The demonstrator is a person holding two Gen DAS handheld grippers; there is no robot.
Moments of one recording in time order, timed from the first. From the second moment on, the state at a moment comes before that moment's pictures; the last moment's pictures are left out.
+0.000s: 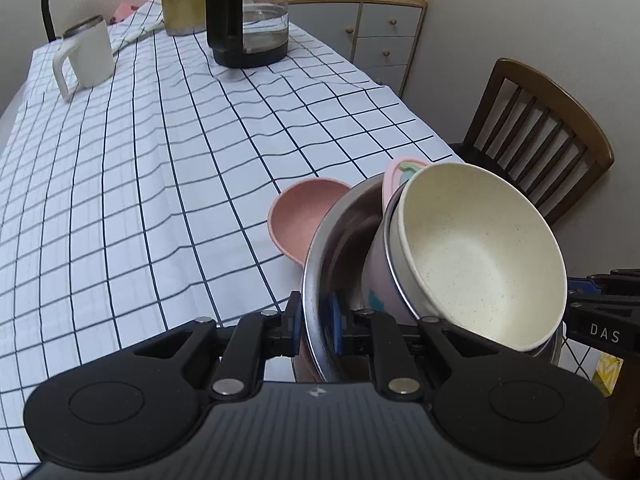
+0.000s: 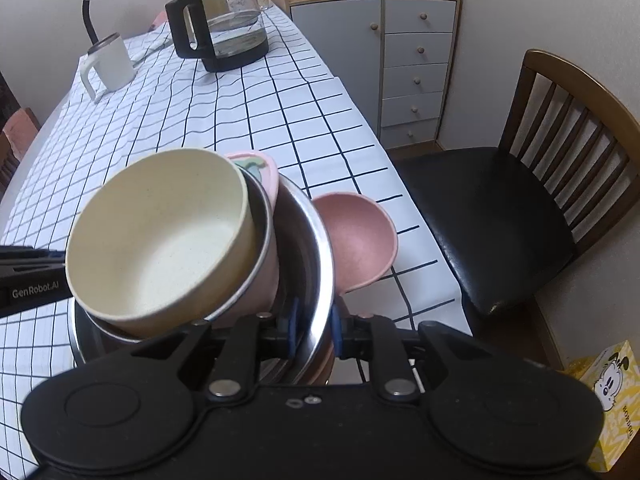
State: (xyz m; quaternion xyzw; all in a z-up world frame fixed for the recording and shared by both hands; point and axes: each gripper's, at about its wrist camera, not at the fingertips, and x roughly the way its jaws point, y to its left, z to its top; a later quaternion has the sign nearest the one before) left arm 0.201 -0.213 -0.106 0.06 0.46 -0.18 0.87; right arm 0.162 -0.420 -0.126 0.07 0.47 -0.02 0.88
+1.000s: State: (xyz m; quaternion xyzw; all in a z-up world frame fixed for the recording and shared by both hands) left arm 0.129 -0.182 -0.043 0.06 0.39 -0.23 0.89; right arm 0.095 -0.407 -0.057 0.09 0.38 -0.02 0.92
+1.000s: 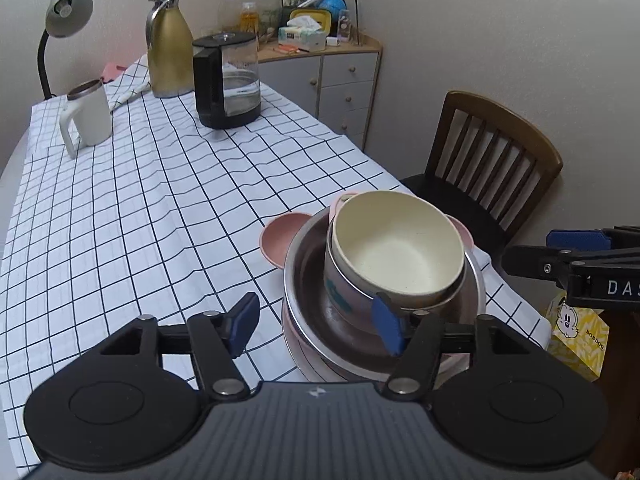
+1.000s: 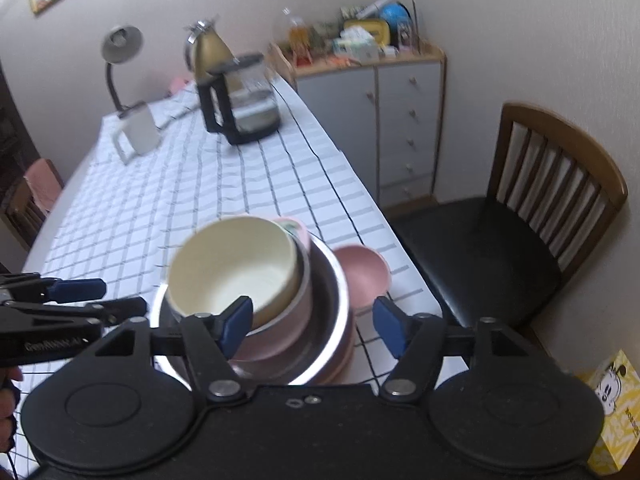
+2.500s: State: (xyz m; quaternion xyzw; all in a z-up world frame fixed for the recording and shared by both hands) left arm 0.014 -0.115 0.013 0.00 0.30 -0.25 0.92; right arm -0.024 -0.351 -0.006 0.08 0.21 -0.01 0.97
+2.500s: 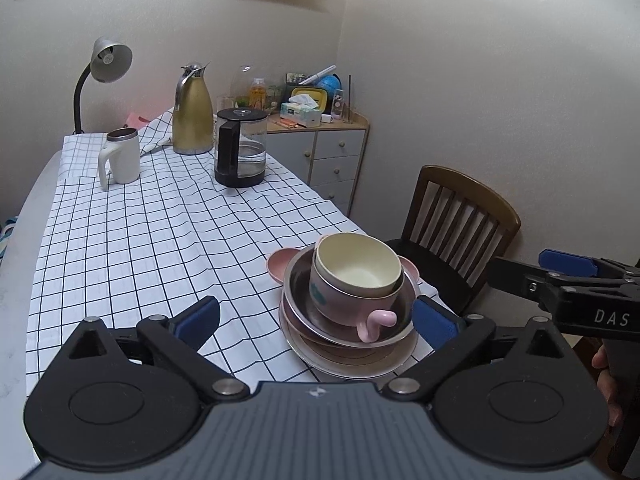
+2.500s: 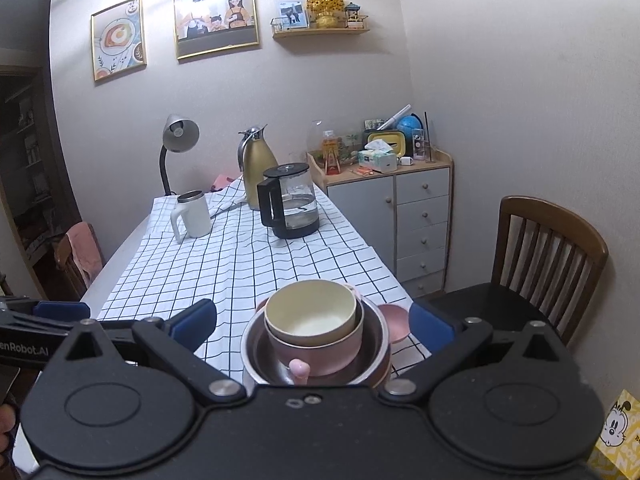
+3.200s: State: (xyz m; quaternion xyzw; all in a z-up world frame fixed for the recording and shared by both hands) left arm 0.001 -0.115 0.022 0.00 0.28 -0.25 0.93; right arm -0.035 -0.341 -0.004 0.09 0.22 -0.01 0.97
